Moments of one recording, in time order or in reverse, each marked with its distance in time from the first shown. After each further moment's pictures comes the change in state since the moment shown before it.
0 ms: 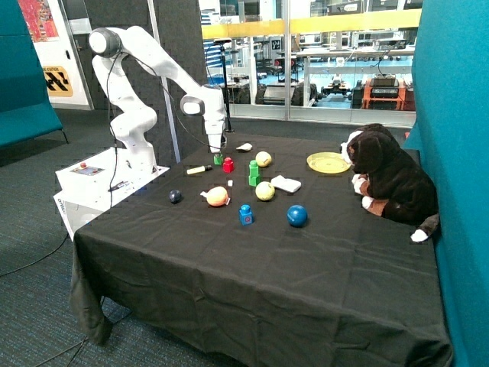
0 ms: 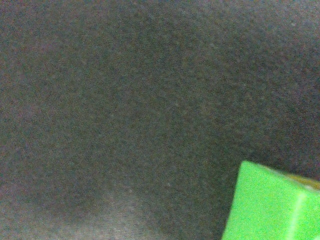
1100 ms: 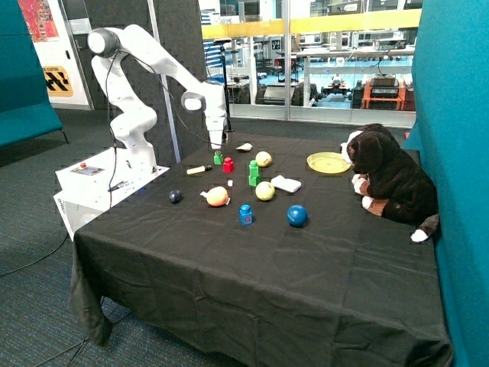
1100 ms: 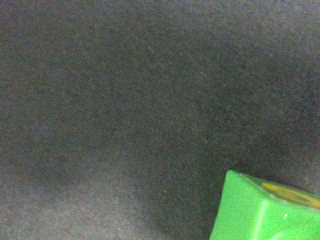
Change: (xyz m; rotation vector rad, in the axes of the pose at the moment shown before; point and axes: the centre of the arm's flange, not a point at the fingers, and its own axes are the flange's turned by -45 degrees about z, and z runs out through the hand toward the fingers) arm 0.005 0.002 -0.015 0.005 -0.005 0.009
